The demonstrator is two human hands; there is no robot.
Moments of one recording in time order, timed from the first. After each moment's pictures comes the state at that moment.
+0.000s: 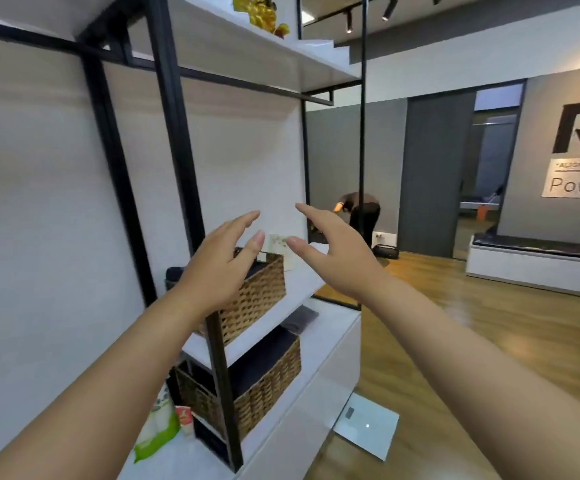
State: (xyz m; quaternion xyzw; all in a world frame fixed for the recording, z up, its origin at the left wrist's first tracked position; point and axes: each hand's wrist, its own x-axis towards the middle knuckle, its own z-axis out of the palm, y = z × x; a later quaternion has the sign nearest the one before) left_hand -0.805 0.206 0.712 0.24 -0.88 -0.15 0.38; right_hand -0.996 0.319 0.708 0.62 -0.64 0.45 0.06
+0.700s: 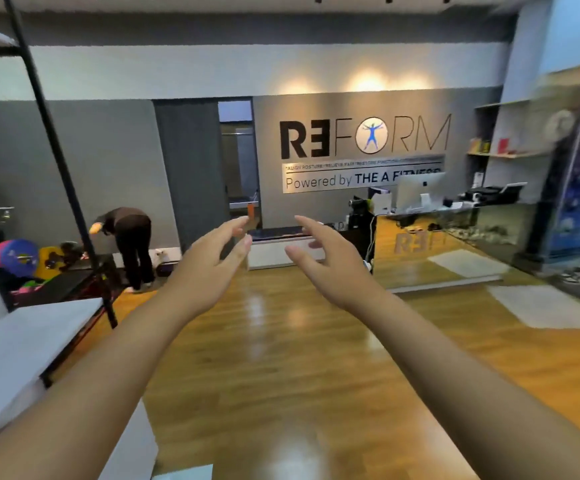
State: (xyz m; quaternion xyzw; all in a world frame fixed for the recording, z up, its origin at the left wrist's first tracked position) left_hand -1.334 0.319 0.696 -0.09 -0.90 -0.33 0.27; right_hand -1.390 0.539 0.677 0.29 -0.82 0.45 0.20
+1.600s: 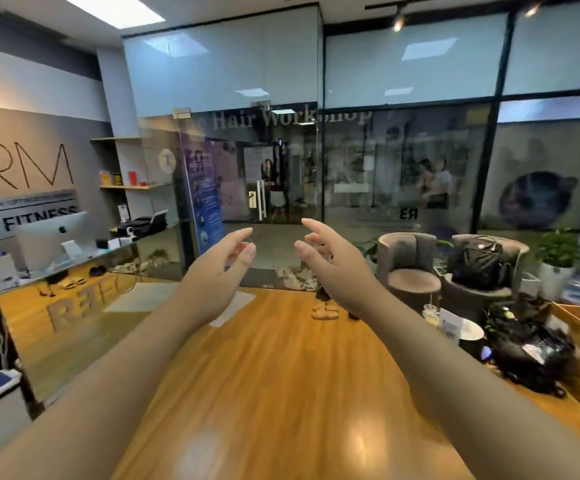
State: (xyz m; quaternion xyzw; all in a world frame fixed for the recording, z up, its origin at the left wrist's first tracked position) left_hand -1.665 0.788 0.709 -0.56 -0.69 -0.45 0.04; right_hand -1.491 0.926 0.704 -0.22 -0.82 0.31 0.42
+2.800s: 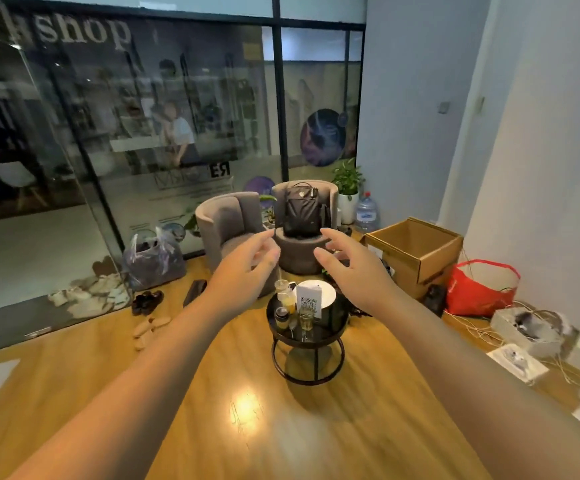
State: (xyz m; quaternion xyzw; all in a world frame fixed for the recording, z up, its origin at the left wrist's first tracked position) left_hand -1.633 1.597 0.587 -0.76 -0.48 -0.37 -0.23; right_hand -1.414 1.578 0.570 -0.59 -0.66 0.20 0.43
